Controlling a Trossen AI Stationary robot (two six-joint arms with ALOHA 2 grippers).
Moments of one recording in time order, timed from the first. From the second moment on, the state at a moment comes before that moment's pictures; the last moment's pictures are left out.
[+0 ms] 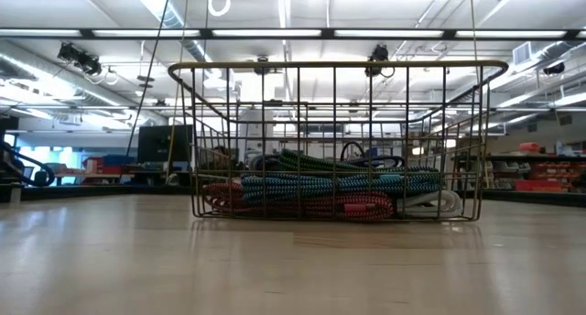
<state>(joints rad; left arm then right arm) -0.60 0.58 0.75 -0.43 -0.35 -0.21 0.41 0.16 1.01 -0.82 0.19 0.19</state>
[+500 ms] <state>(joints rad) -0.60 0.40 0.27 0.10 -0.25 -0.25 0.41 0.01 0.66 -0.50 0.18 0.18</state>
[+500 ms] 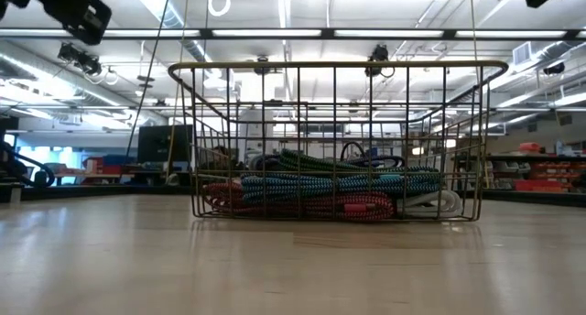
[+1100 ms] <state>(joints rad) -0.51 0.28 0.19 0.12 -0.55 -0.06 0.41 0.01 0.66 -0.53 0.25 0.10</state>
